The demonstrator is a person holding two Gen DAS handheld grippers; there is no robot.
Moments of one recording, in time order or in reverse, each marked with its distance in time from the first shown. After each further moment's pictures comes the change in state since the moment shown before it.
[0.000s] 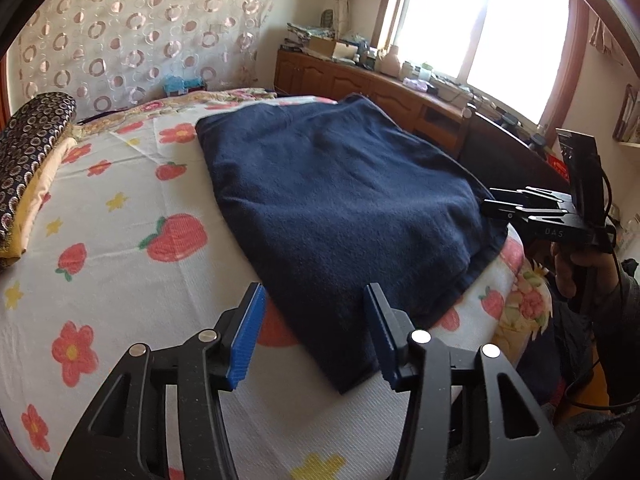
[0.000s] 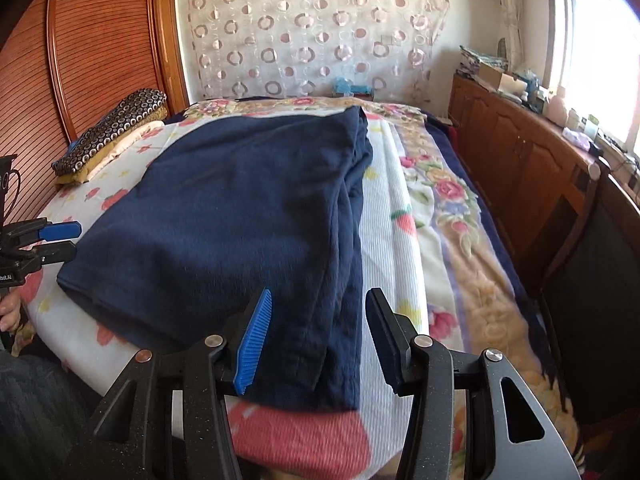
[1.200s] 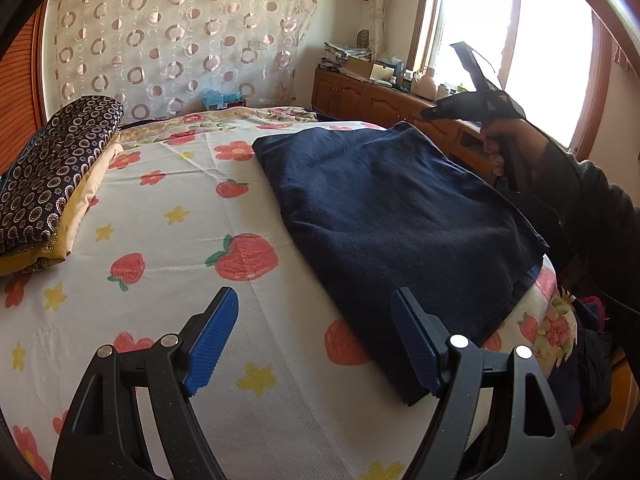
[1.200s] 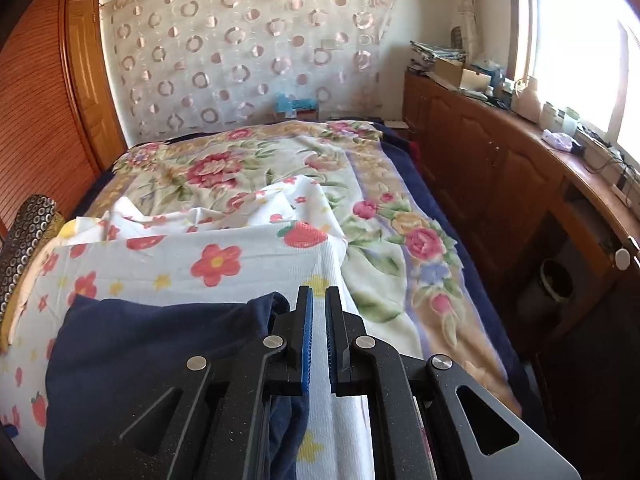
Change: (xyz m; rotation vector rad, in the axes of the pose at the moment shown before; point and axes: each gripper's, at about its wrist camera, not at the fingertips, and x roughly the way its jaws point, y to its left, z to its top) left arm -0.015 0.032 0.004 -0.055 -0.088 0.120; right arm 0.139 -0.046 0.201 0.155 -0.030 -0.114
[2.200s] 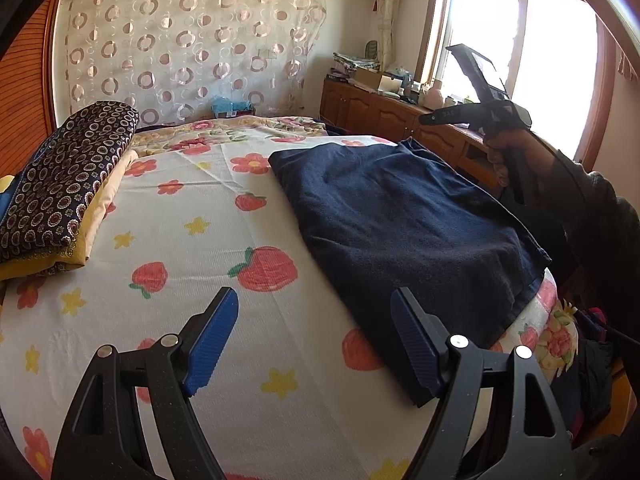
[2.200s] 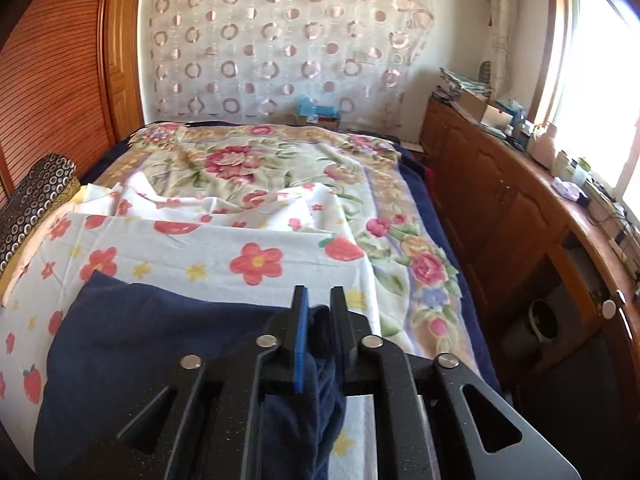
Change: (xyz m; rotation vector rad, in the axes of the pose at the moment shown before) left arm -0.012 0.011 0.004 -0.021 -0.038 0.018; right arm -0.009 0.093 -0.022 -0.162 -0.019 -0.033
